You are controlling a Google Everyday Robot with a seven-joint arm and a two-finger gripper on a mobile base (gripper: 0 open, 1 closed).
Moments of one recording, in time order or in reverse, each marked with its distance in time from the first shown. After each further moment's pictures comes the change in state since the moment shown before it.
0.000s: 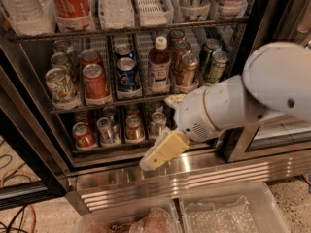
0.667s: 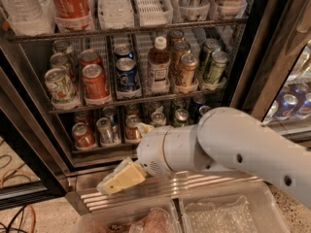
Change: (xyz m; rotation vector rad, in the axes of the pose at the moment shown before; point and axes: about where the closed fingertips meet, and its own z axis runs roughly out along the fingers) arm -0.005 0.049 0.087 0.025 -0.147 0.115
